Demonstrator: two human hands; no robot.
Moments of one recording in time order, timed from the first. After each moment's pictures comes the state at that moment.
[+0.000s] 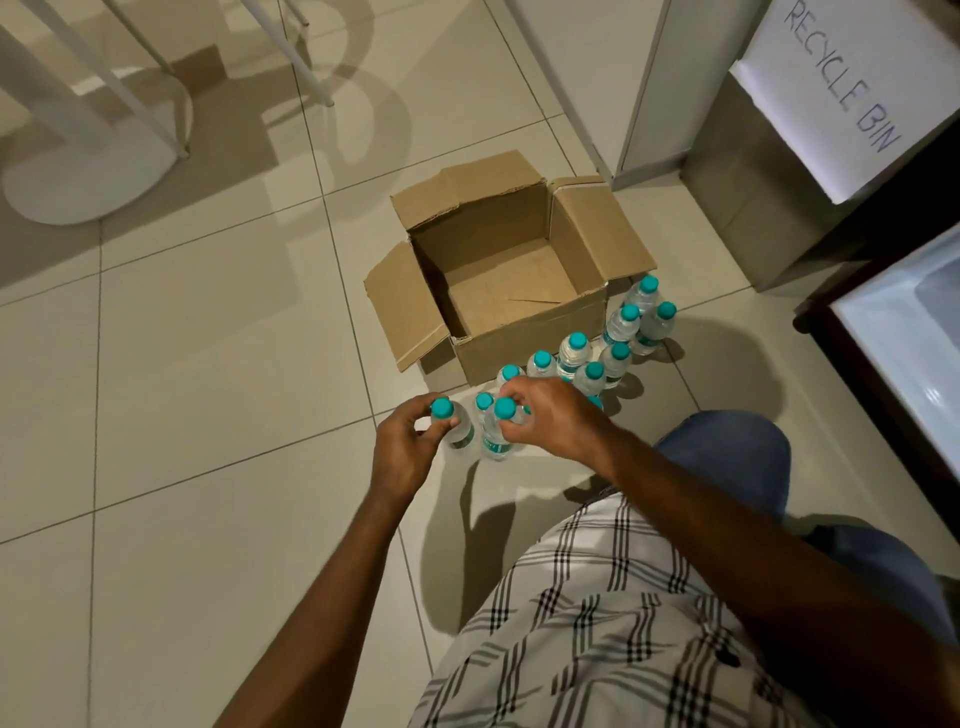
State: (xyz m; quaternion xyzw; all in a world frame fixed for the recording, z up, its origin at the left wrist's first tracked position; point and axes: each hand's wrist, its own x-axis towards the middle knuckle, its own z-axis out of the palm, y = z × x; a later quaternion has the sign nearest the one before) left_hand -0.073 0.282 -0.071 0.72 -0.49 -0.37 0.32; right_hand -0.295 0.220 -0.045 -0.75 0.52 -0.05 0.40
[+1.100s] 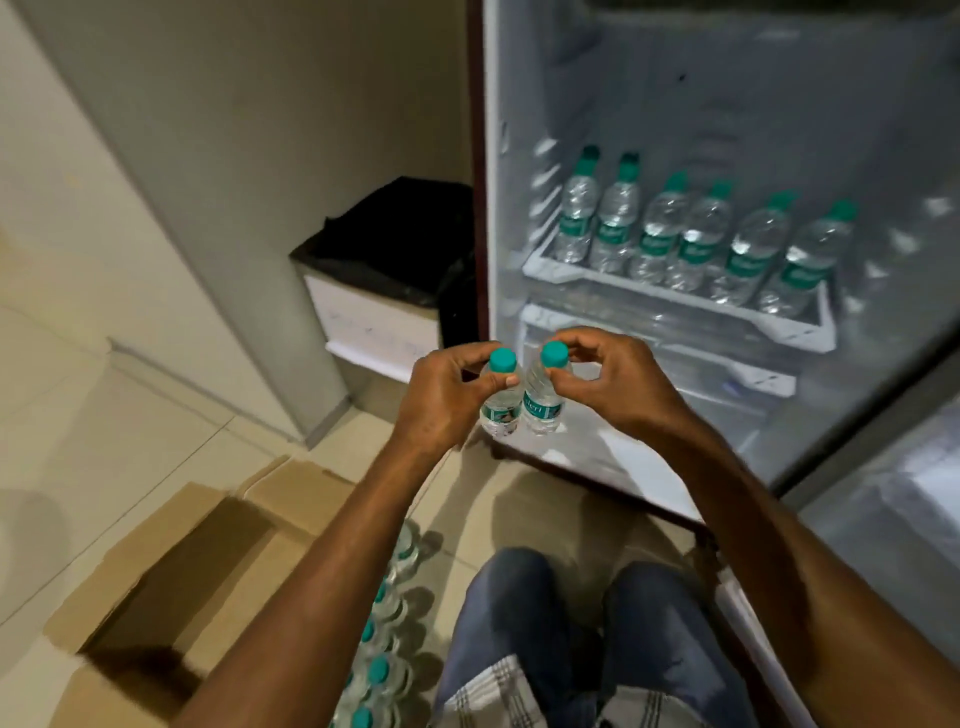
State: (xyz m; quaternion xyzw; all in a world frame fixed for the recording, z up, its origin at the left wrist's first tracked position) left_hand -0.491 0.117 0.185 0.24 -0.80 -0.46 0.30; right_hand -0.665 0.254 0.185 -0.50 0.72 -0.47 0.13
